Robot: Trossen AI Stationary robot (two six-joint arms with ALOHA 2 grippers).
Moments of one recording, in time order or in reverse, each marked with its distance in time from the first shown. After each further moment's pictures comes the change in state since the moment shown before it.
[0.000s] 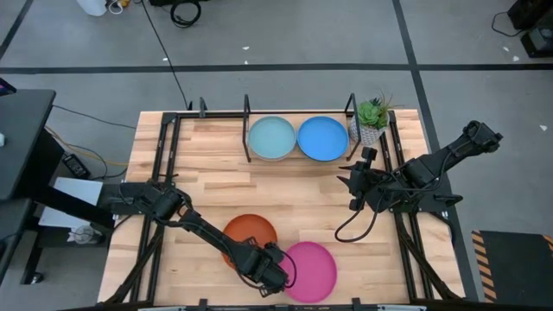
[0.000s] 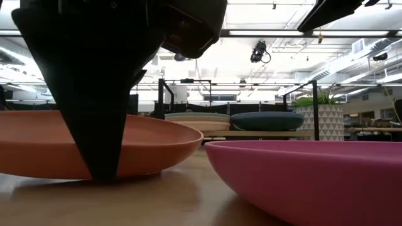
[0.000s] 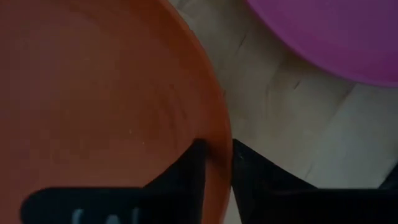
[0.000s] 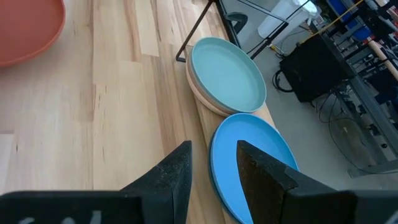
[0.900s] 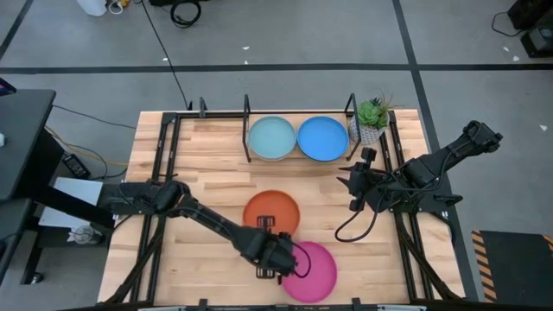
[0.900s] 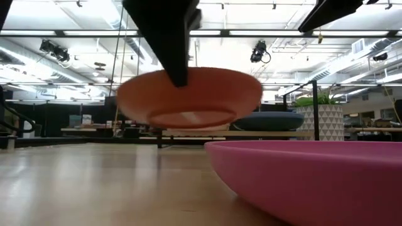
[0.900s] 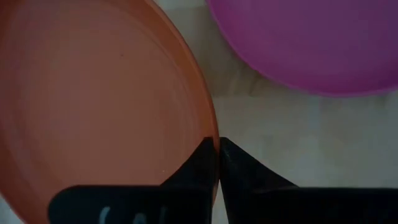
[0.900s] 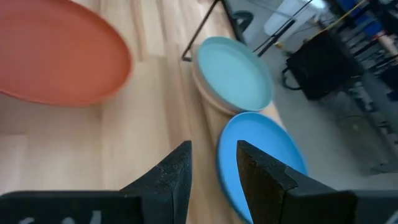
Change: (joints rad) left arm 0.080 -0.052 0.185 -0.240 -0.216 0.598; right arm 0.000 0.000 0.001 0.004 -0.023 0.016
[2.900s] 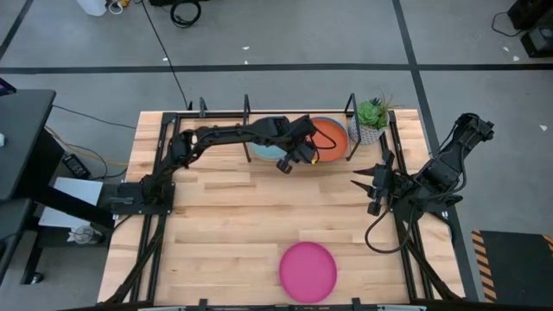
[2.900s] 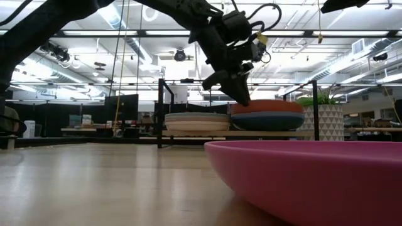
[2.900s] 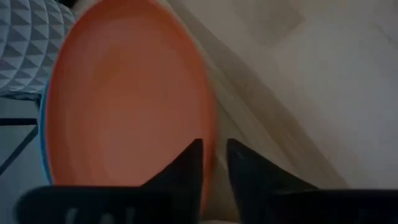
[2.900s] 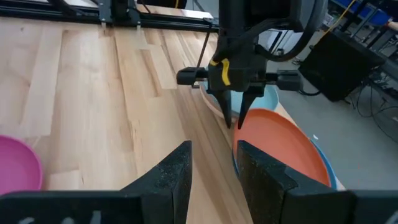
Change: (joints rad) left arm 0.736 0.011 0.002 0.472 0.302 1.390; right arm 0.256 -0.123 -0.001 -0.157 0.164 0.391
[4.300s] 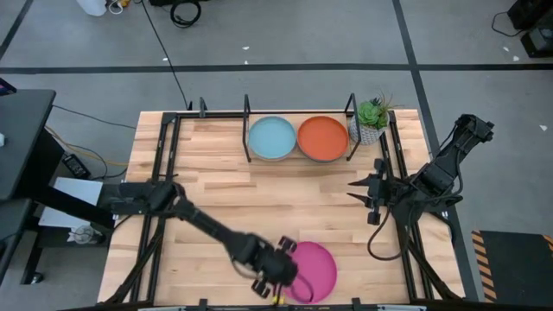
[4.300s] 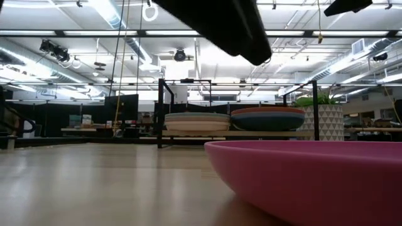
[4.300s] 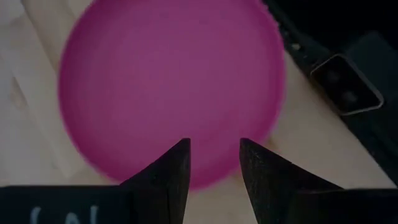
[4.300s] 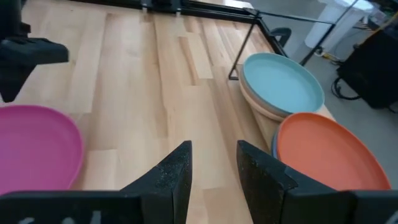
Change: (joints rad) left arm -0.778 -0.060 -0.190 0.065 -0.134 -0.841; right arm -0.002 0.005 -0.066 0.154 -0.135 -0.117
